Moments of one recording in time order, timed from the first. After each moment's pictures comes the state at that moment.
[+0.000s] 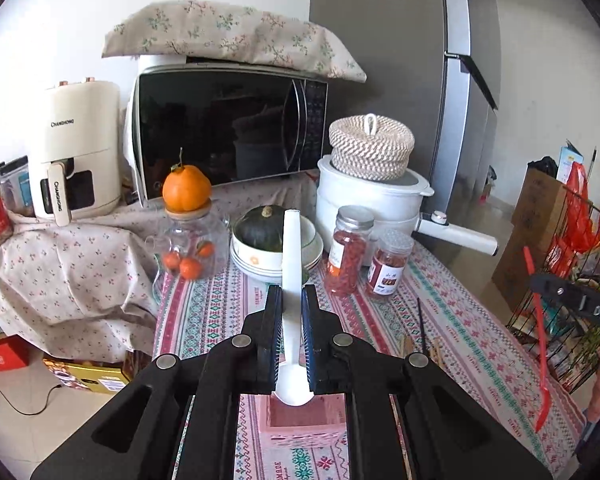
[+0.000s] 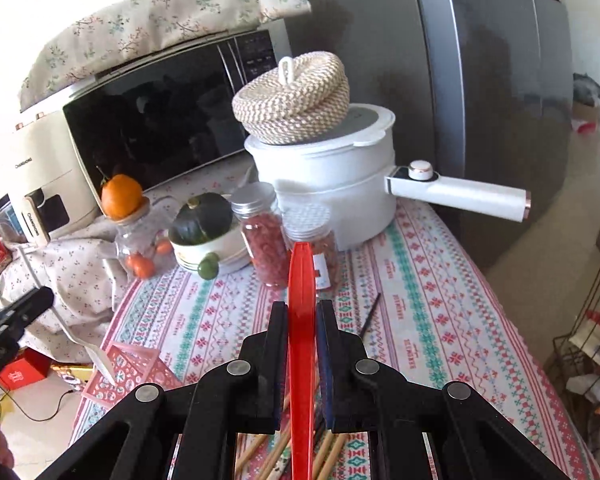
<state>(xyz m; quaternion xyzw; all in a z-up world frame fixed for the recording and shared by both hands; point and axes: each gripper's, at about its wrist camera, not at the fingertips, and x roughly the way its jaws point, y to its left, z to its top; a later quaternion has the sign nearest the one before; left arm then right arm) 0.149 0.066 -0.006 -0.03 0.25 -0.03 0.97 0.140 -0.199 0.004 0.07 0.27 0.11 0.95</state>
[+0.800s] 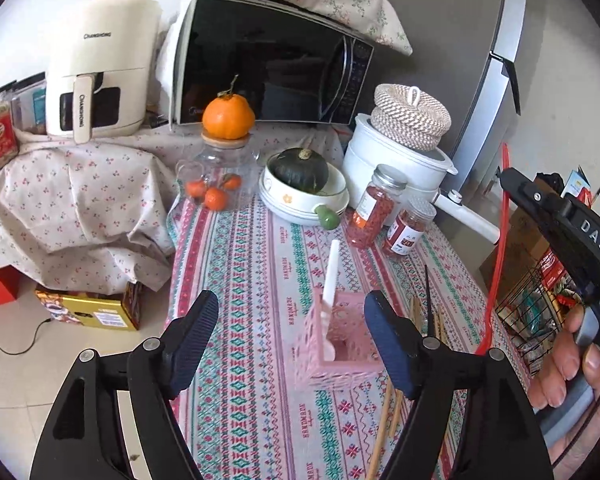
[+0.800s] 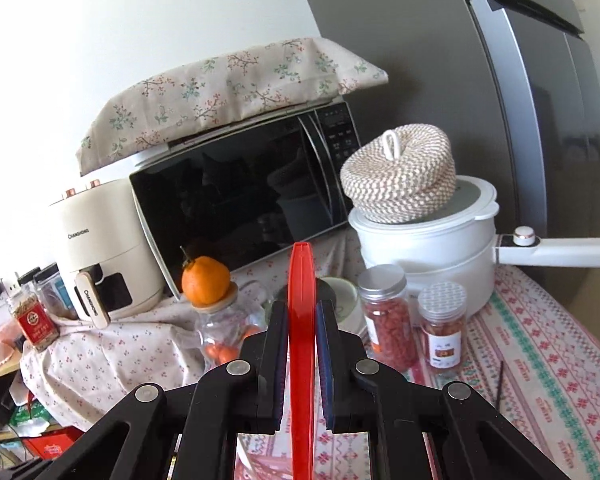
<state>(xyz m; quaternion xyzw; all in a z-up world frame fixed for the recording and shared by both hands) 0.132 0.135 -0.021 -0.12 0.34 -0.03 0.93 0.154 -0.084 0.026 0.12 0.15 0.14 0.97</state>
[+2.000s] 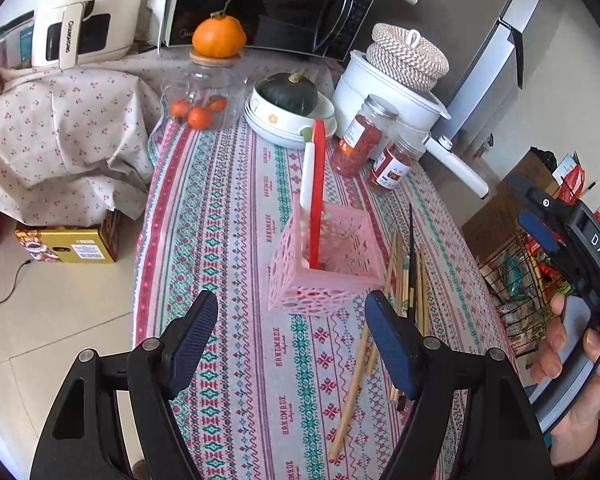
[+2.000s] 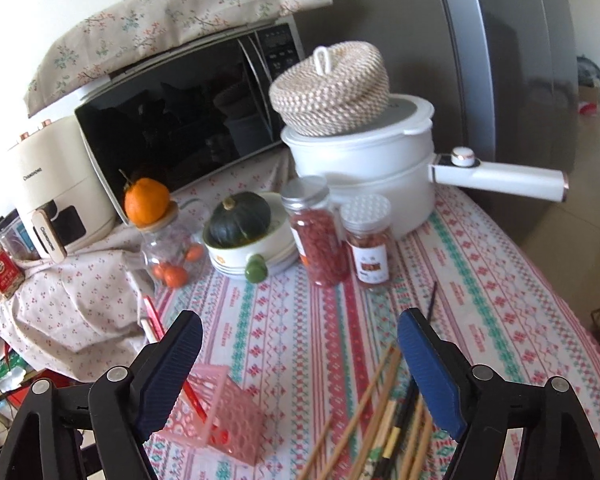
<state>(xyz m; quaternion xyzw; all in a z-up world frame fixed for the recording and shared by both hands) 0.119 0.114 -0.053 -0.14 0.45 -0.07 0.88 0.146 -0.142 -0.002 0.11 0.30 0.10 0.94</state>
